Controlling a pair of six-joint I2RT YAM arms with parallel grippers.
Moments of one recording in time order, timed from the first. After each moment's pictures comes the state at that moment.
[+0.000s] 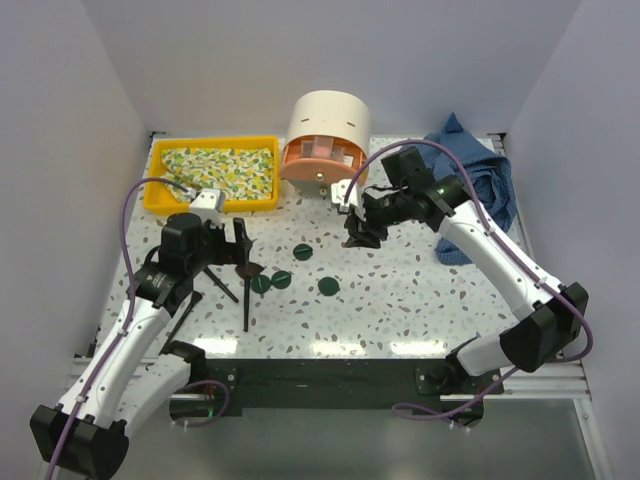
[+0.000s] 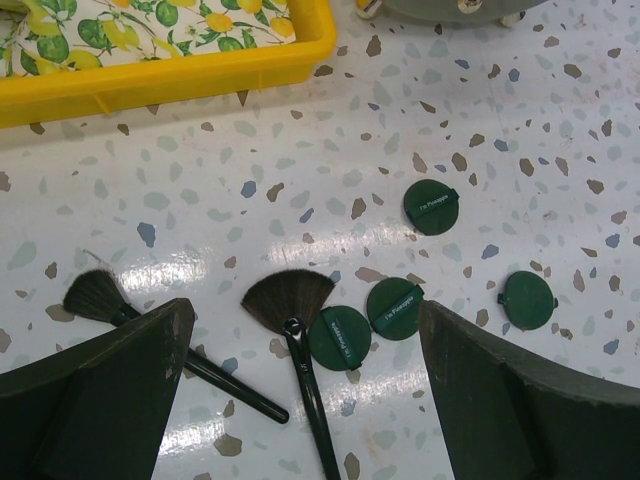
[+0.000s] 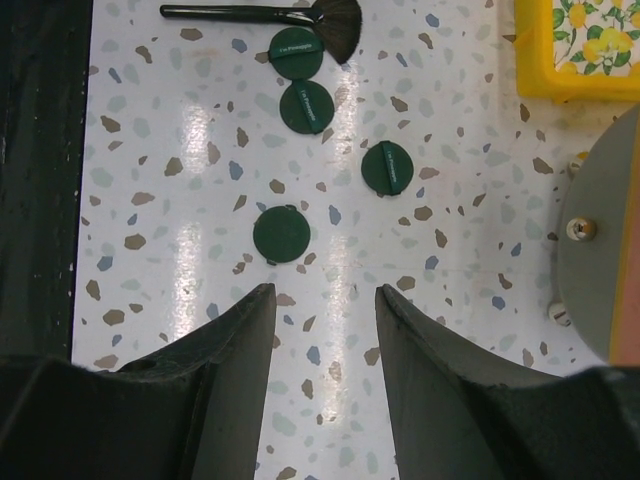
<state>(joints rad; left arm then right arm) -0.30 0.81 0.75 -0.47 -0.01 -0.20 0.56 1.44 1.47 -0.93 -0.69 -0.85</state>
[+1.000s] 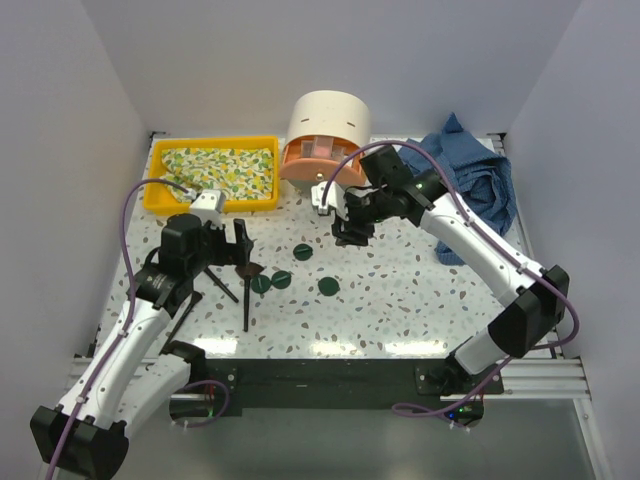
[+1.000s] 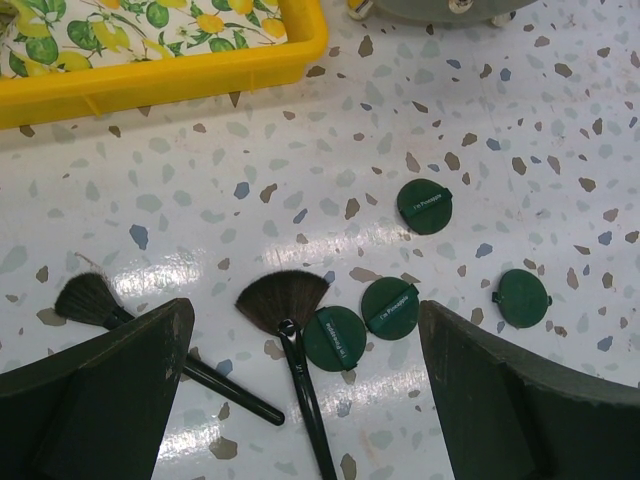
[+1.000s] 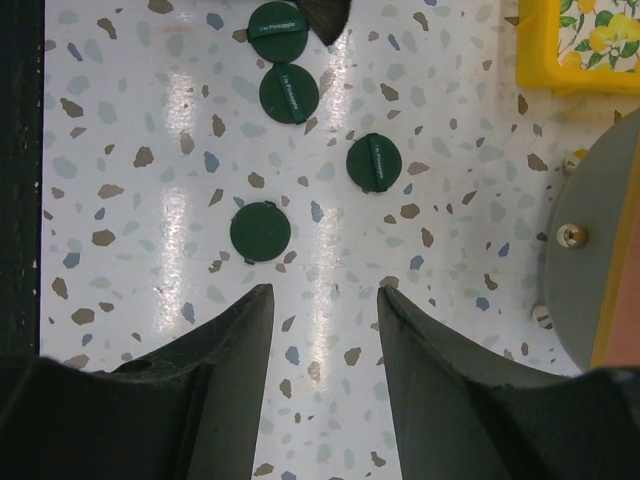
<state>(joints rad) -0.30 0.80 0.74 -0.46 0.00 -0.20 0.64 1.55 1.55 -0.94 -0.56 -0.85</state>
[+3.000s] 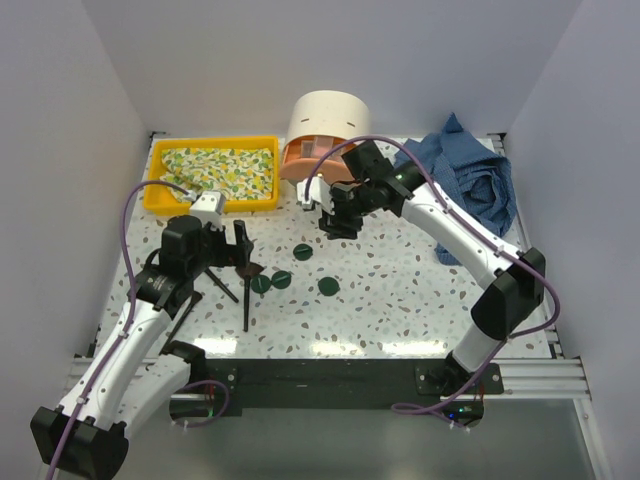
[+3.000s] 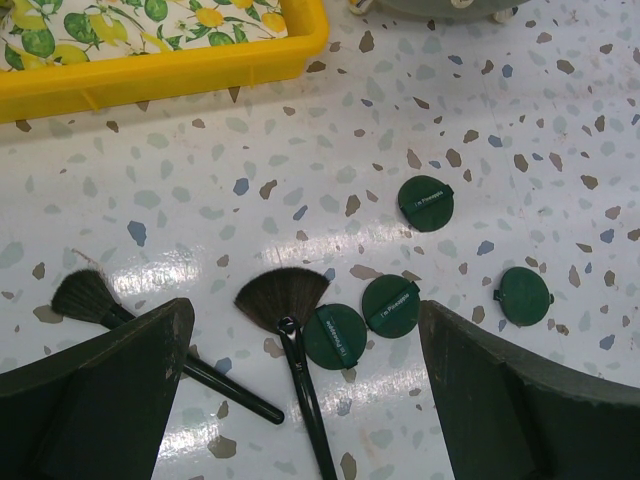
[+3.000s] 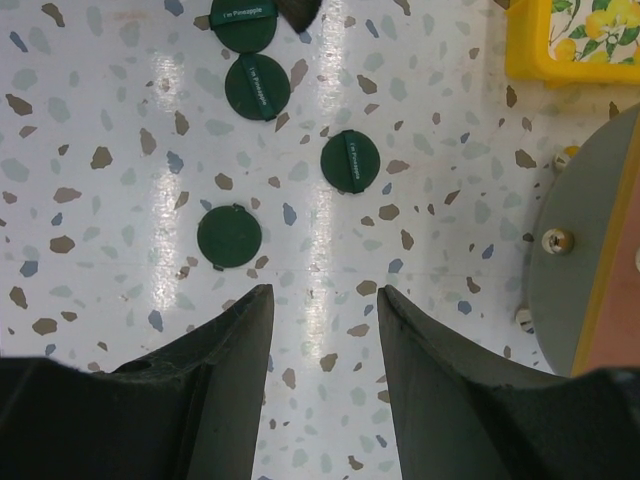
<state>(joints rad) -0.30 0.79 0.72 -0.45 0.00 -0.20 0.67 1.68 1.66 -0.95 -0.49 -0.85</state>
